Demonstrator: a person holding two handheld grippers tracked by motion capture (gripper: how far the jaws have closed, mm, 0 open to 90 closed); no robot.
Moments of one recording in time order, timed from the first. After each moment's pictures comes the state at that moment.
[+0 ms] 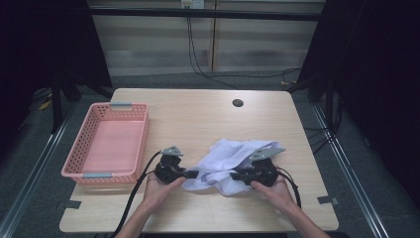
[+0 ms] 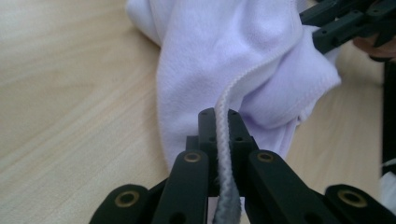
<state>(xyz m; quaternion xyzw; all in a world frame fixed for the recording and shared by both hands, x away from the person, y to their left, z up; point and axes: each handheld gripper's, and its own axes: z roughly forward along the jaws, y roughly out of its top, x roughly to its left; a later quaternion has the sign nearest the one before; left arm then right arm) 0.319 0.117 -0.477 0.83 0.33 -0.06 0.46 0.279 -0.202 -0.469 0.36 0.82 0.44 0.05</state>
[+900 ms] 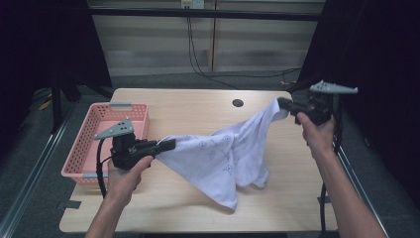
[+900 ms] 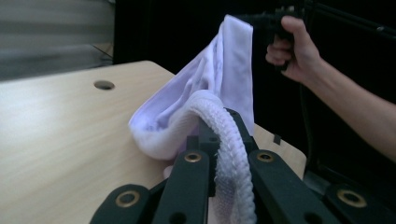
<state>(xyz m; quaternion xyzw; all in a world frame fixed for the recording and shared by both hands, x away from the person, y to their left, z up) 0.284 0.181 -0.337 0.73 0.29 0.02 0.61 0.347 -0.306 -0.316 0.43 0.70 0.52 0.22</state>
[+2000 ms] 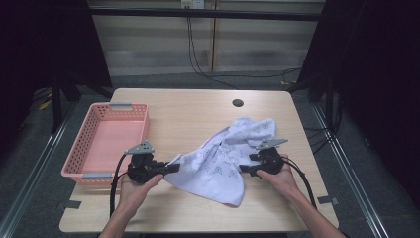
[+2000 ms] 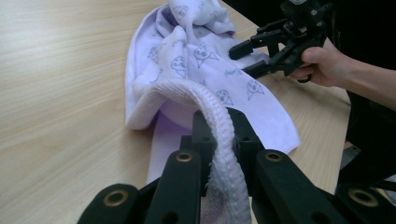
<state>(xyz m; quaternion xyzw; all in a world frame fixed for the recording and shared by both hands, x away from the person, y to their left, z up) 0.297 0.171 -0.435 0.79 0.34 -0.02 0.51 0.323 -0.235 -0.499 0.40 0.83 0.37 0.10</state>
